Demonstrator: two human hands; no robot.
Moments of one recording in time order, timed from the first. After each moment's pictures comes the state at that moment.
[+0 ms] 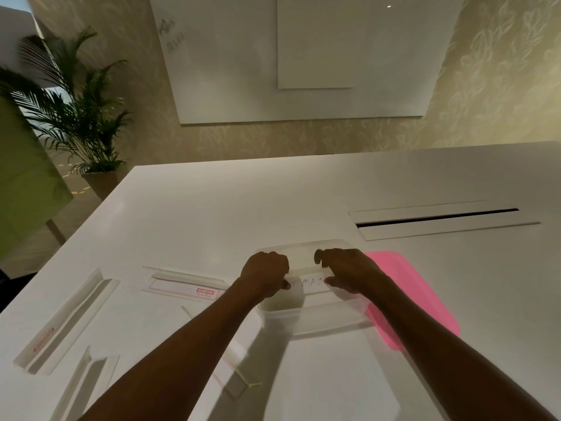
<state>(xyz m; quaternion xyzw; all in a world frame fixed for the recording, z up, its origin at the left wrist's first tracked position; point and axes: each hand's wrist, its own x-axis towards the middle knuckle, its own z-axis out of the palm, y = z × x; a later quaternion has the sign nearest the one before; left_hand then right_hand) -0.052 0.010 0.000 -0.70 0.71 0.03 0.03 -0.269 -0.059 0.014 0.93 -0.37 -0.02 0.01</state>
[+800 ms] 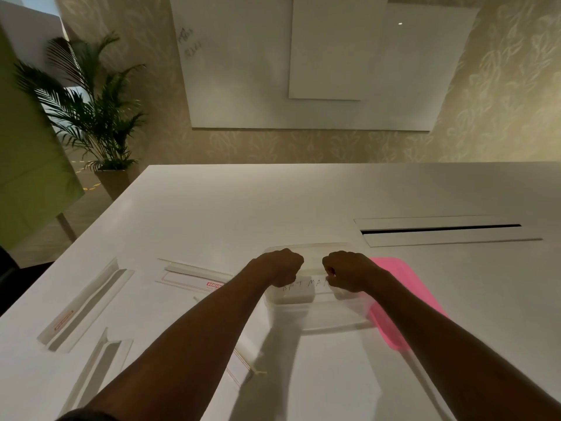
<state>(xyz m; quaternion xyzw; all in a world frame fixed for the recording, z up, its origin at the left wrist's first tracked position) -0.059 0.013 0.030 -0.66 0.75 0.08 0.07 -0.258 -0.048 0.031 0.92 -0.39 -0.09 -0.02</state>
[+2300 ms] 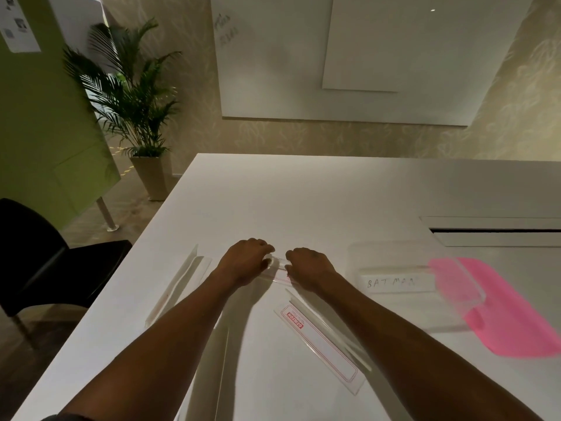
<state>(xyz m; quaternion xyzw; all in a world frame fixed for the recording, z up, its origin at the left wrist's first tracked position) 0.193 0.114 -0.022 -0.70 0.71 -0.04 -0.10 0.011 0.045 -0.014 0.93 -0.38 0.00 -0.02</state>
